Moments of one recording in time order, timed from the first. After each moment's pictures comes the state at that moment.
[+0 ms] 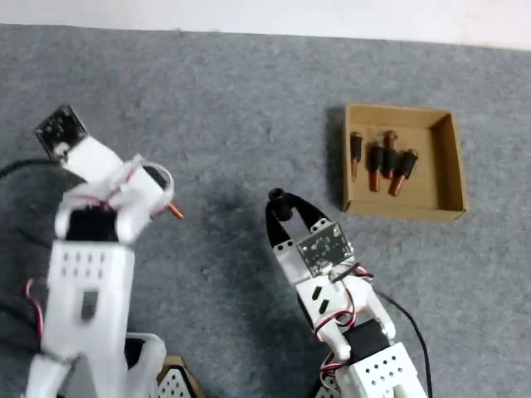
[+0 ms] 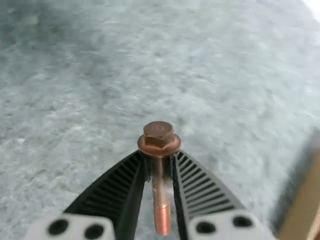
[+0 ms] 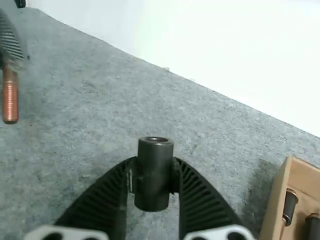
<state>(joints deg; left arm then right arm) -3.9 -46.5 43.4 57.4 45.3 -28.4 -91.0 96.0 11.6 14.1</state>
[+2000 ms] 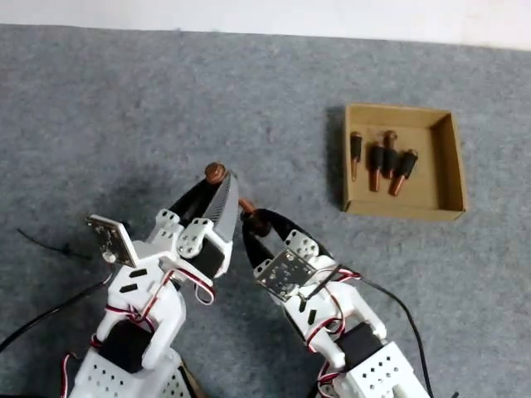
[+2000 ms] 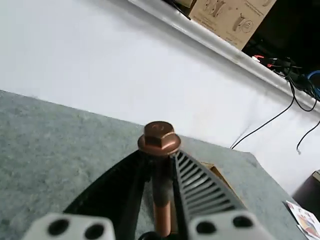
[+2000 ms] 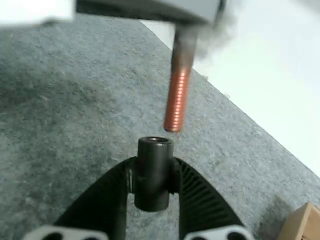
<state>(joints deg) 20.7 -103.3 88.7 17.9 32.7 -37.0 -91.0 96.0 13.8 27.8</state>
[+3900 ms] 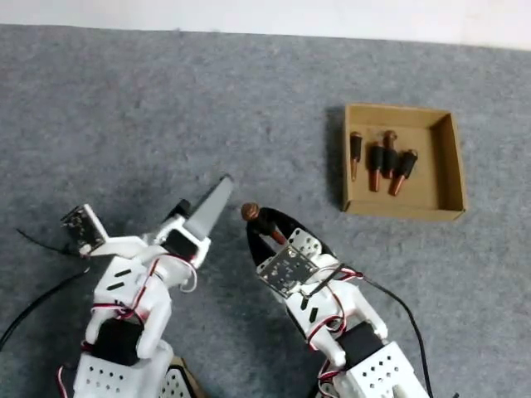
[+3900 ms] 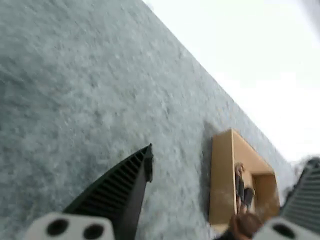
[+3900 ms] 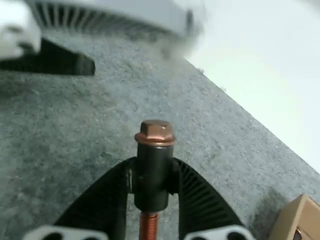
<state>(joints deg) 6.5 -103.6 90.0 40.3 55.2 -35.5 -90.9 96.0 13.8 28.0</state>
